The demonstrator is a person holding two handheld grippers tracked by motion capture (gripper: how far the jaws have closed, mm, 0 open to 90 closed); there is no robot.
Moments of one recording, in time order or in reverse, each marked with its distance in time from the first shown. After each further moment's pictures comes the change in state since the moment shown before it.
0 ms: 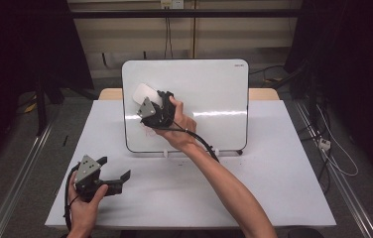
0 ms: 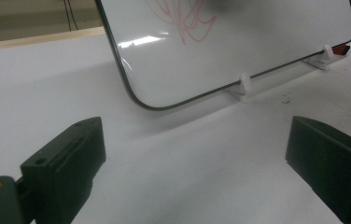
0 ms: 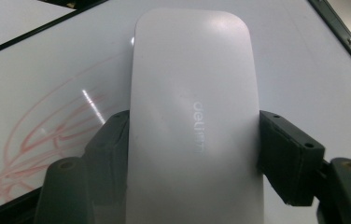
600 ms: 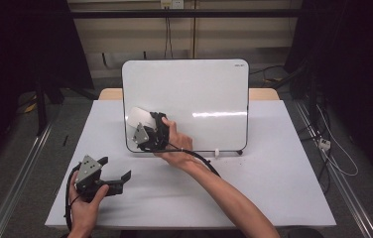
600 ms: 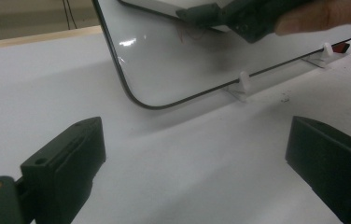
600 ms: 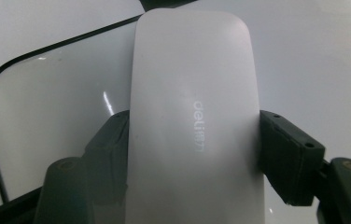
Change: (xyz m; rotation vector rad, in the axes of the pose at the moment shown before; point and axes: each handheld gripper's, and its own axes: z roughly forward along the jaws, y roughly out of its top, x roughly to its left) left arm -0.001 0.000 0.001 0.005 0.002 0.008; right arm 0.054 -0.016 -0.014 -0.017 0.073 -0.127
